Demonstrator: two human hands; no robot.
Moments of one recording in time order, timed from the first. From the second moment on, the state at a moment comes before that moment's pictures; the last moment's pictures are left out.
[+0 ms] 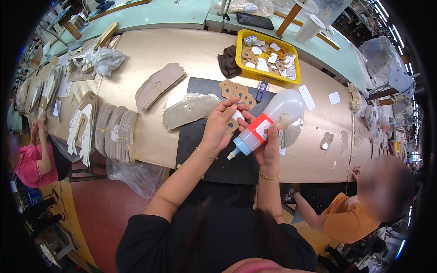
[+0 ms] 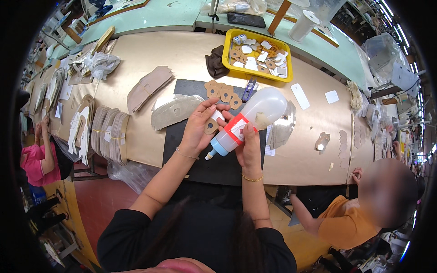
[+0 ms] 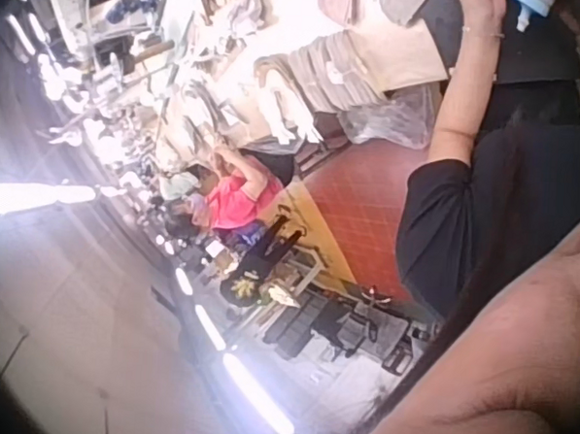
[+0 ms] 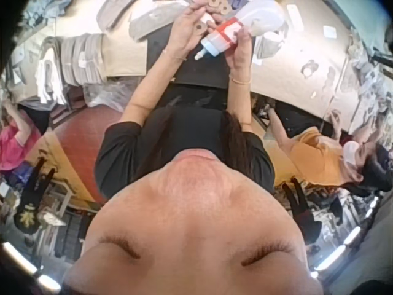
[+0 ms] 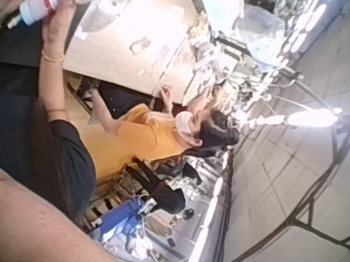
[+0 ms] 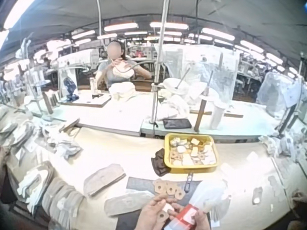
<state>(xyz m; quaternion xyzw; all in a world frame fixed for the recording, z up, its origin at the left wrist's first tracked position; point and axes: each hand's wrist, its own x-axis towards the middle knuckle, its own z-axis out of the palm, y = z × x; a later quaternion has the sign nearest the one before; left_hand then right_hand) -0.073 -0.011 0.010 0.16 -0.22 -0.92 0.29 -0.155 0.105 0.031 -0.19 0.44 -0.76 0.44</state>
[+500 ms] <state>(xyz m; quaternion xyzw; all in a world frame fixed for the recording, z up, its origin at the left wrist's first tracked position) -0.065 -0.014 0.004 0.22 -0.12 -0.94 0.22 -0.161 0.106 0.037 -0.15 0.40 -0.78 0.46</state>
